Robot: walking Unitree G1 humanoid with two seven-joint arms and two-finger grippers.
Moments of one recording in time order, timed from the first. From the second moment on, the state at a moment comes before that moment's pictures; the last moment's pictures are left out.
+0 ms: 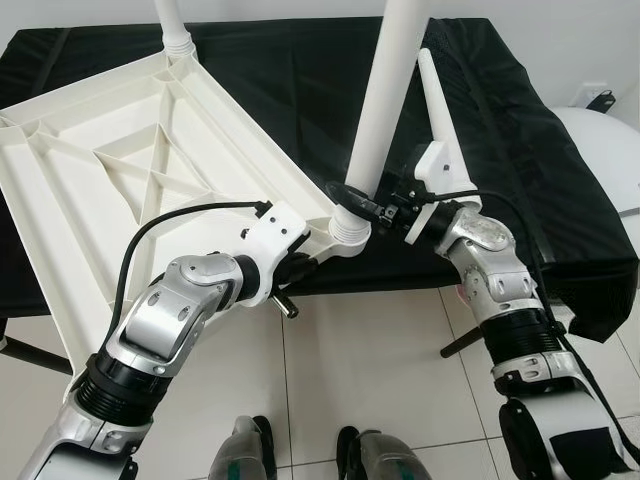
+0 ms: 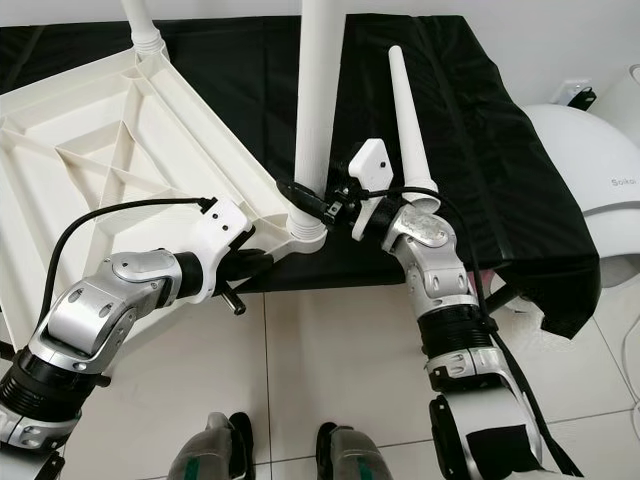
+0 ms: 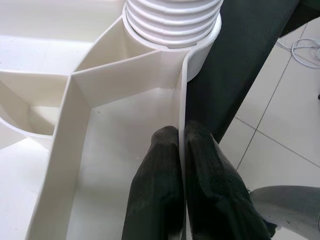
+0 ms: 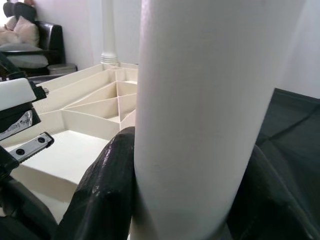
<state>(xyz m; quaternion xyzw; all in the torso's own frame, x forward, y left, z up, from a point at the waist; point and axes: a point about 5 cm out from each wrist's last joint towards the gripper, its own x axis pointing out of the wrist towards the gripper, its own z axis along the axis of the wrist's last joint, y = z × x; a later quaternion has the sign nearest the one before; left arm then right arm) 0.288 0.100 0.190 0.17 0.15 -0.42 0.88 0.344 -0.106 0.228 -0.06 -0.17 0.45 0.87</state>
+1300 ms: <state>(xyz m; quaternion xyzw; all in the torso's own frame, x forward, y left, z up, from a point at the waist) 0.289 0.098 0.193 0.16 0.14 -0.42 0.88 0.325 -0.097 0.227 -0.02 -0.19 0.33 0.92</state>
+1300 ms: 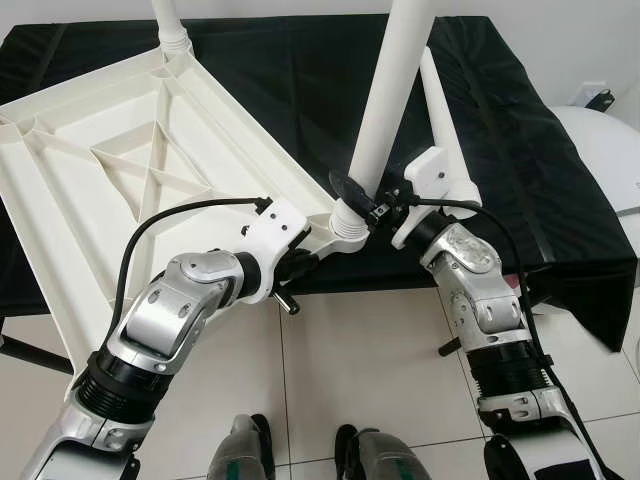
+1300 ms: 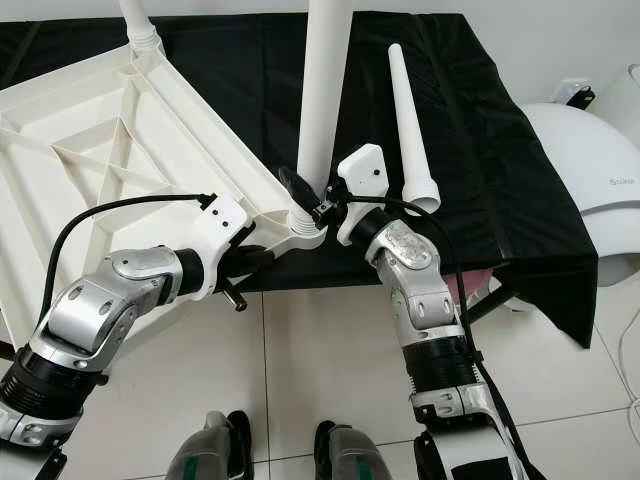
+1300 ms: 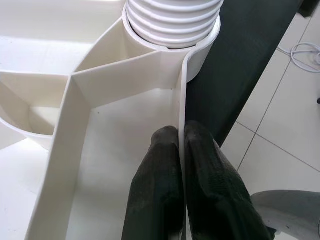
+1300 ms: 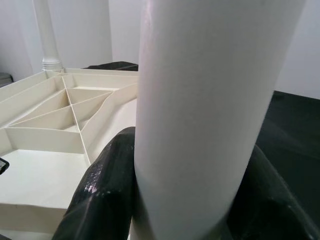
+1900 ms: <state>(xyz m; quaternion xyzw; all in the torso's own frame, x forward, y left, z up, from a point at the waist) 0.289 0.098 0.192 0.16 0.15 -0.42 0.88 0.316 -0.093 0.224 -0.04 -0.19 0.33 0.92</state>
